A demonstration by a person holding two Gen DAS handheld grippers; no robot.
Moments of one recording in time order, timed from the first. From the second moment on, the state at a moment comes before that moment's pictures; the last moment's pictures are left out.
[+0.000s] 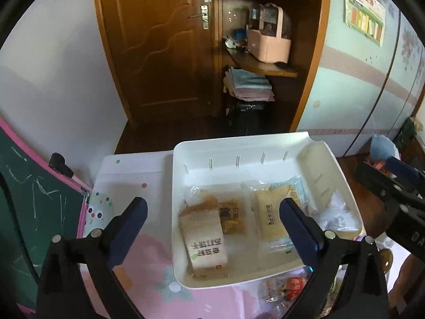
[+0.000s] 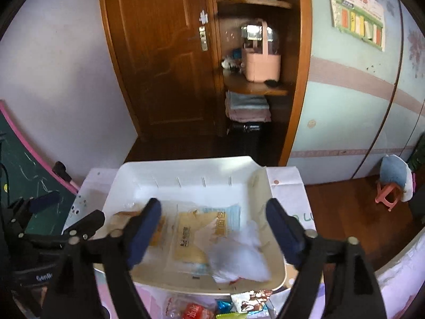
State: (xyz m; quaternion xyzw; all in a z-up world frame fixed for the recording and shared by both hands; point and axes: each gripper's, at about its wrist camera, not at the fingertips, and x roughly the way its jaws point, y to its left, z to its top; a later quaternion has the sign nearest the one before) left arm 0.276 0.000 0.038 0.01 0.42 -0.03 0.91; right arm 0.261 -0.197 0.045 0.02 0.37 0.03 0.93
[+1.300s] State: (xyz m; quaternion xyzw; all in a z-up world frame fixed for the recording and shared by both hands) left arm 0.076 -0.023 0.037 0.01 0.41 -0.09 0.91; right arm 0.024 -0.284 0.031 0.03 0.38 0.02 0.93
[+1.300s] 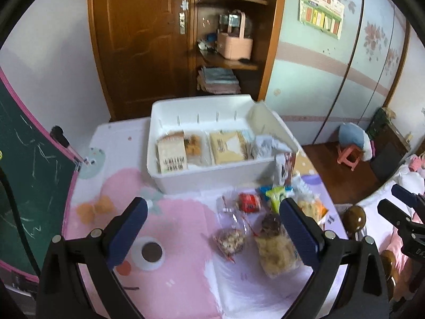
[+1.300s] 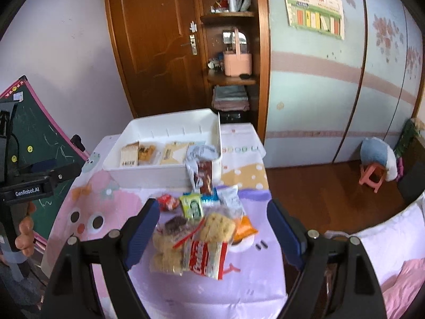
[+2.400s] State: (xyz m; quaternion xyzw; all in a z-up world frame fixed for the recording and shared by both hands) left arm 0.117 -0.055 -0.128 0.09 0.52 -0.16 0.83; right arm 0.055 -0.286 -0.126 0.09 0.52 0.07 0.85
